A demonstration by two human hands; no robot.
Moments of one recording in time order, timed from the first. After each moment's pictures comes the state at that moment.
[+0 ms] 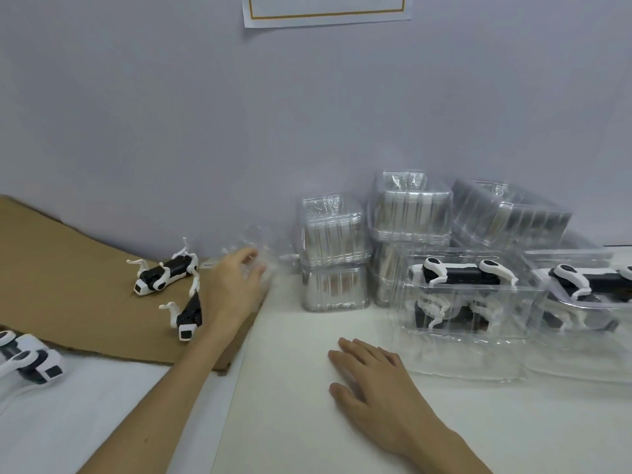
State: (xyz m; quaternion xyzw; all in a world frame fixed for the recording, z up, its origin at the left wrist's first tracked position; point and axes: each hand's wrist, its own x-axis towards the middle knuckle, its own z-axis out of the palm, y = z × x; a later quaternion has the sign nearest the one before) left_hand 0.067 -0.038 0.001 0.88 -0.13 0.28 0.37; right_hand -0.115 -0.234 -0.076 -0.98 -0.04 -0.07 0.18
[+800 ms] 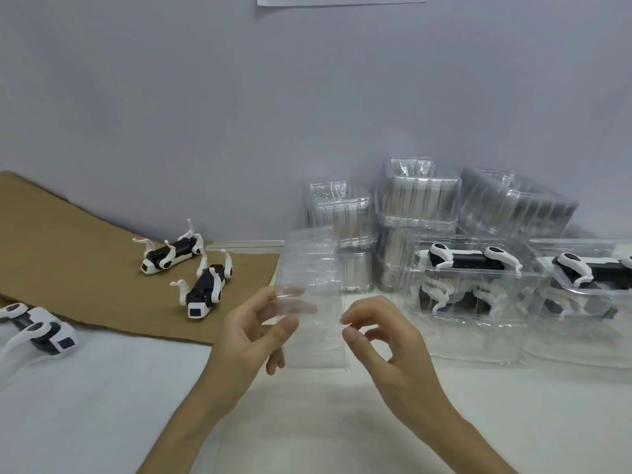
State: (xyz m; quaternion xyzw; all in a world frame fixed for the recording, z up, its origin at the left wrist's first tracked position) left_hand -0.062 -0.009 -0.011 0.67 -0.32 -0.04 0.67; right_hand -0.147 -0.203 -0.020 -0.77 -0.08 -0.28 0.57
